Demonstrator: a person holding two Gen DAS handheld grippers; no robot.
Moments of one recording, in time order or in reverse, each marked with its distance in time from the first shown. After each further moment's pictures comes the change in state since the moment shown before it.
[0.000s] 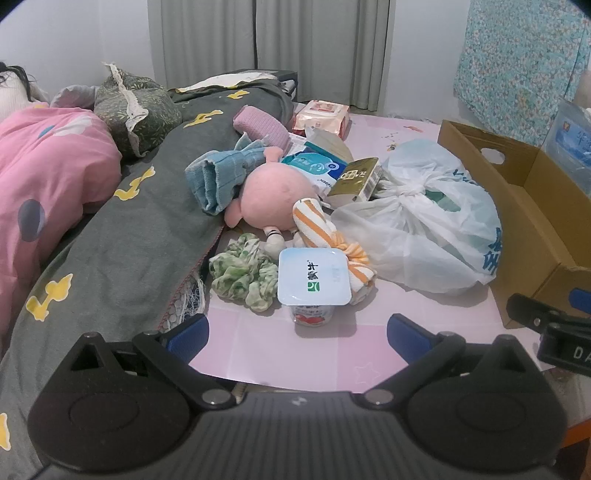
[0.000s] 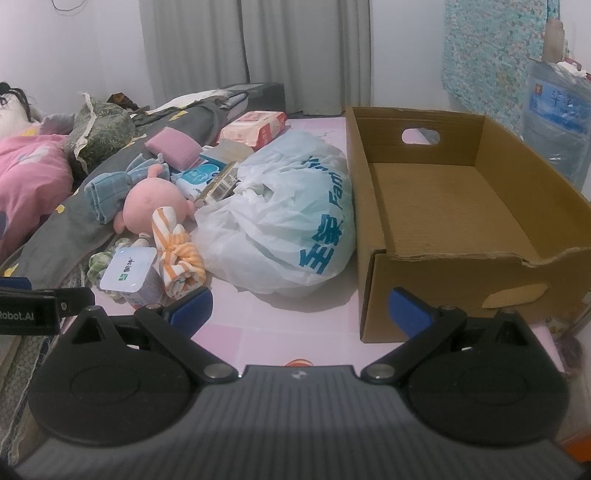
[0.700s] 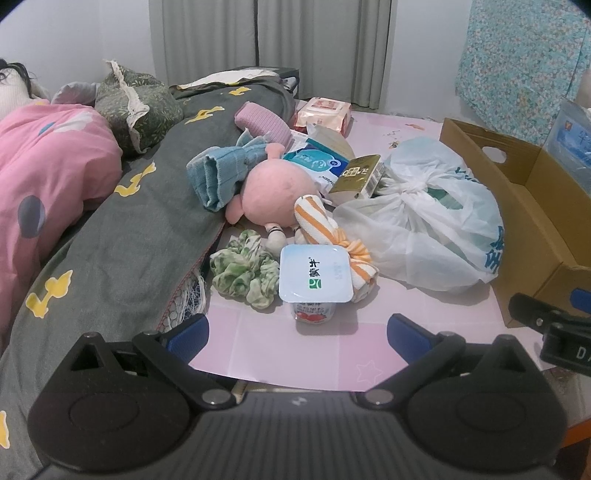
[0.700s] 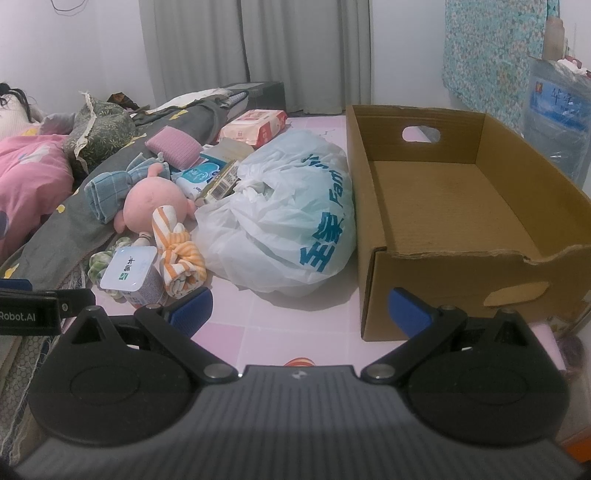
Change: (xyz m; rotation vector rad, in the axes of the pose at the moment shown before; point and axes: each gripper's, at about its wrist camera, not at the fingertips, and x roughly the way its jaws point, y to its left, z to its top) left arm -0.001 0.003 -0.002 -0.005 0.004 -0.003; right arm 0.000 0.000 0.000 0.002 0.003 0.002
